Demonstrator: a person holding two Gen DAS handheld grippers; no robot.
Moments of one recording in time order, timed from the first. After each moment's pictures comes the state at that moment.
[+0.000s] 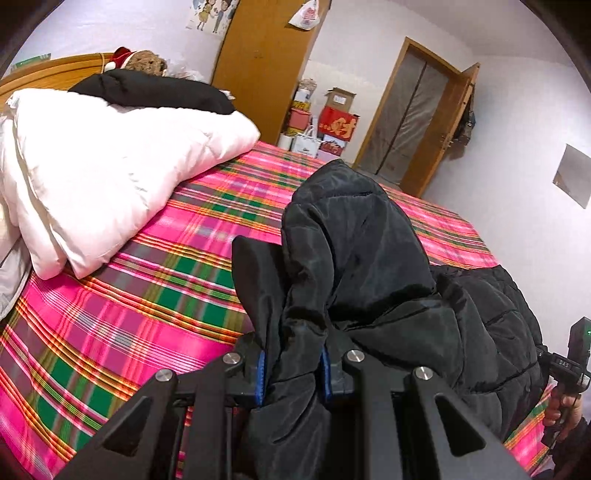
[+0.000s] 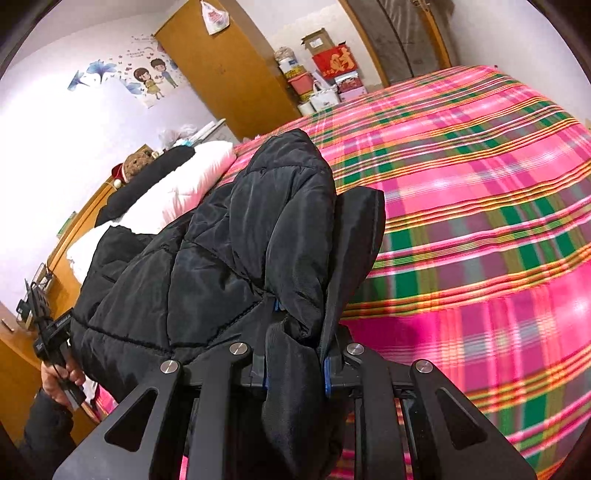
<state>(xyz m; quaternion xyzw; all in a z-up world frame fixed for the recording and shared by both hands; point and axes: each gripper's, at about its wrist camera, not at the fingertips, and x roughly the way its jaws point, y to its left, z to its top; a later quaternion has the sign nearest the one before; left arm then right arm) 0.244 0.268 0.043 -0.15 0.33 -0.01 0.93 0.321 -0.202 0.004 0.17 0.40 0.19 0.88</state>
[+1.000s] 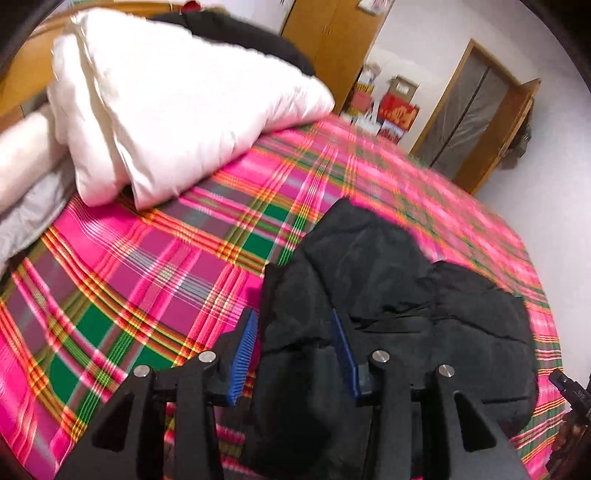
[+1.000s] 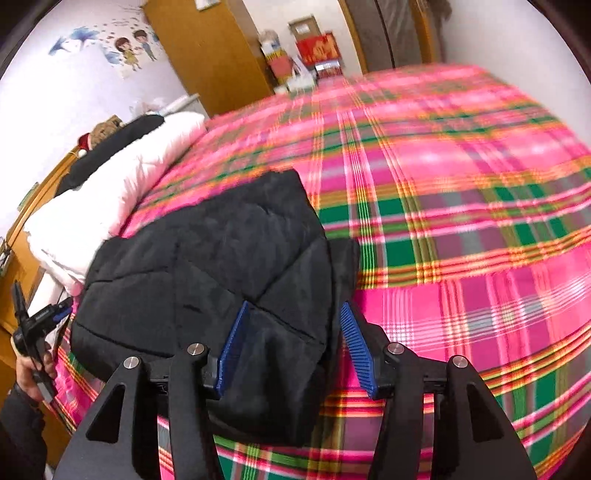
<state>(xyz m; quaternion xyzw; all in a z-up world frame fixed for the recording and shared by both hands) 0.220 0.342 -0.030 -0.20 0.37 0.06 0.90 0.289 -0.170 -0.019 0.11 0.41 0.13 0.89</state>
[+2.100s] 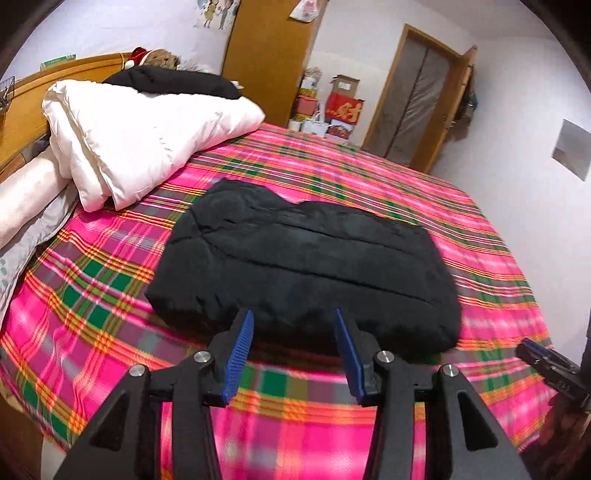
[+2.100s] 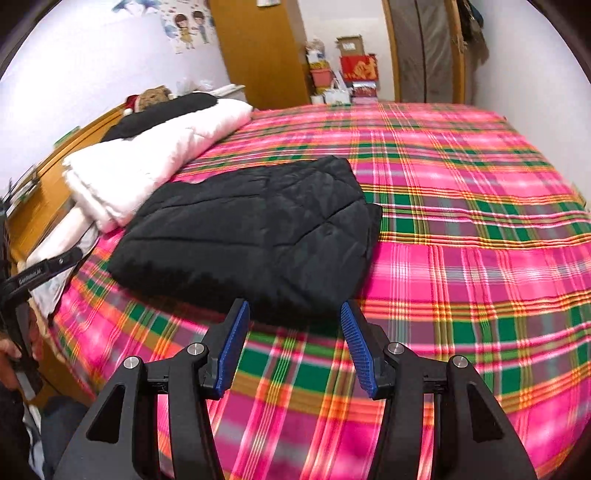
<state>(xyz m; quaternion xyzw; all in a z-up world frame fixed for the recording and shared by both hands) 0.070 0.175 0.046 -0.14 0.35 0.01 0.92 0.134 -0.141 0.024 0.02 0.39 0.16 0.91</state>
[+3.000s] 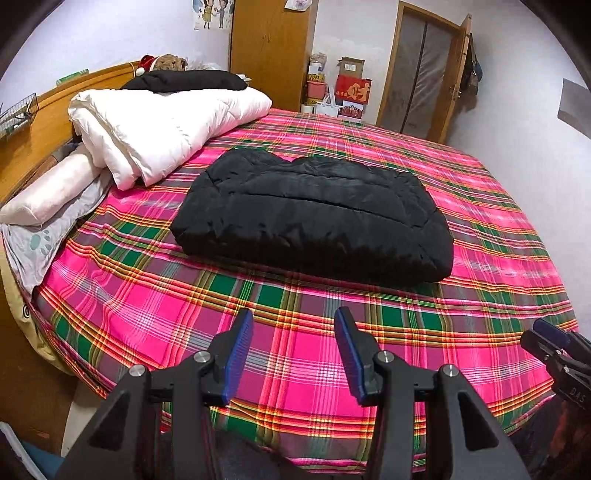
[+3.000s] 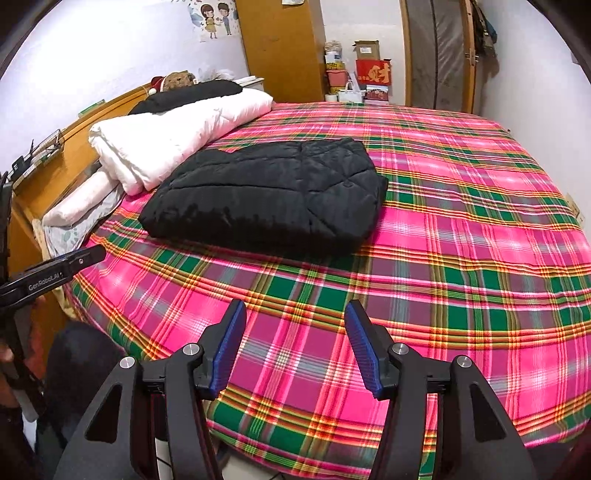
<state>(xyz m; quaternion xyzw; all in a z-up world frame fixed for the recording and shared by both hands) -0.024 0.096 0.040 -0.08 0.39 0.07 0.92 0.046 -0.135 0.016 -0.01 0.40 0.17 0.90</state>
